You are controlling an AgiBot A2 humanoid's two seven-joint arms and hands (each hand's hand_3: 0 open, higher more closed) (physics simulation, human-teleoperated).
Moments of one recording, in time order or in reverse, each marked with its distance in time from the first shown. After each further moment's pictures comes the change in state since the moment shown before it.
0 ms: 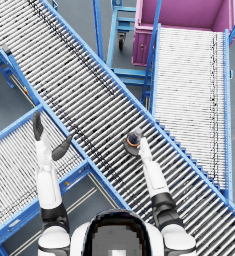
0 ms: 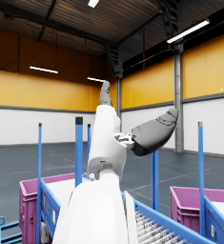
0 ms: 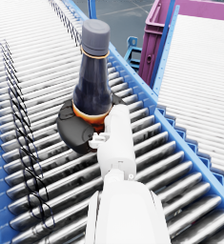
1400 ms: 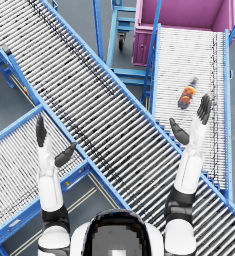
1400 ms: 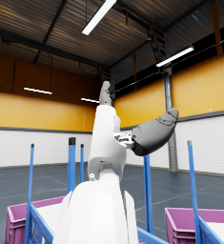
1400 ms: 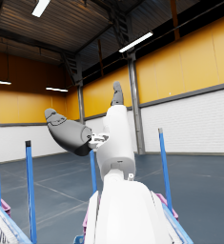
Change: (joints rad) left arm 0.011 0.010 0.024 -0.111 0.000 0.000 0.000; right arm 0.203 0.140 -0.439 0.761 -0.002 0.028 -0.004
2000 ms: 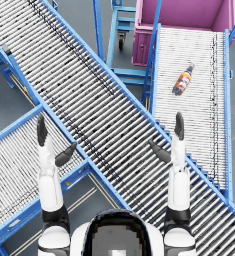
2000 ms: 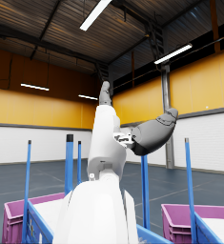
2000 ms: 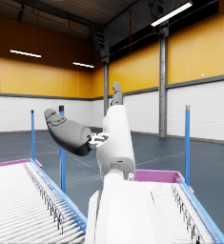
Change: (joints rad) left arm -0.013 -0.007 0.018 0.014 -0.024 0.006 0.006; right arm -0.298 0.003 0.123 0.193 -0.022 0.006 -0.006
